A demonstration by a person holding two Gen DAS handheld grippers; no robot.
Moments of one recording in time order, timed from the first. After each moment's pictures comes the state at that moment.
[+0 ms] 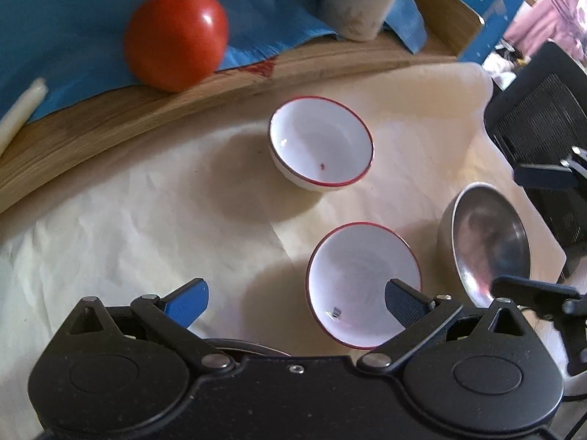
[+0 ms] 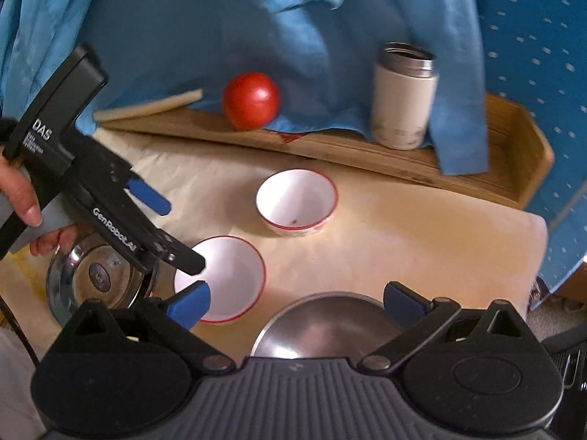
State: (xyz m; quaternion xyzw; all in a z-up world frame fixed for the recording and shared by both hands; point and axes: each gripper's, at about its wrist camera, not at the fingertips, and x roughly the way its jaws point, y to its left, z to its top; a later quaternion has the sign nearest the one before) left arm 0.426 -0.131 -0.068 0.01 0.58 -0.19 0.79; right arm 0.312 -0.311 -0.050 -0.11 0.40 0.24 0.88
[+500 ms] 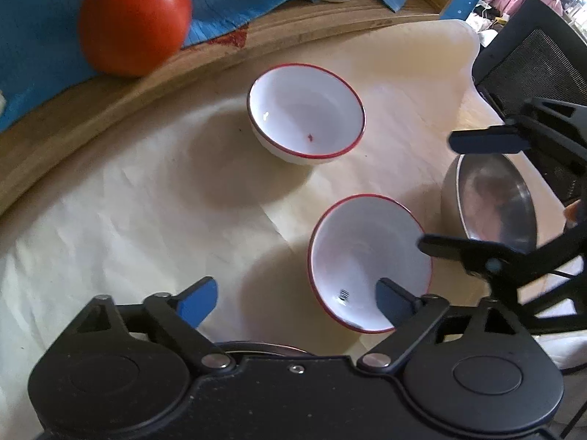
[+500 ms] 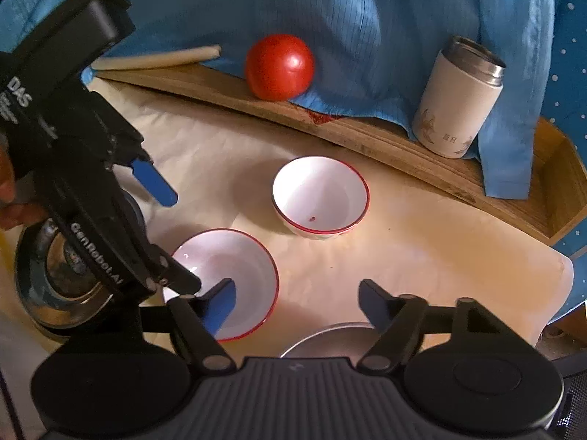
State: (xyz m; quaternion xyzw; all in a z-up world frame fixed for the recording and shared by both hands) left arm 0.437 -0.134 -0.086 0.04 0.60 -0.24 0.76; right arm 0.331 -0.266 -0.086 -0.19 0.43 0.24 0.85
